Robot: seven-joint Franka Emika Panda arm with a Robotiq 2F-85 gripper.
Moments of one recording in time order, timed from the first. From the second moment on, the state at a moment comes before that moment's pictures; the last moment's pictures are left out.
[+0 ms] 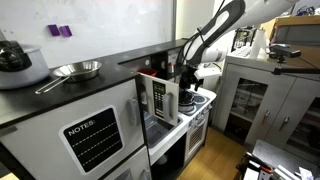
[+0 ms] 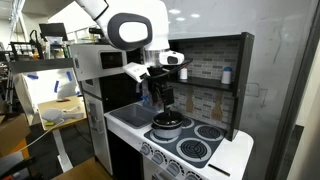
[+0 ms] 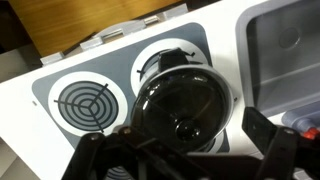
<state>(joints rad) -0.20 0.21 -0.14 -2.19 0.15 2.51 -0.10</state>
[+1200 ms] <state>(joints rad) -0.20 -0.18 -0.21 -2.42 -0.05 2.15 -0.10</state>
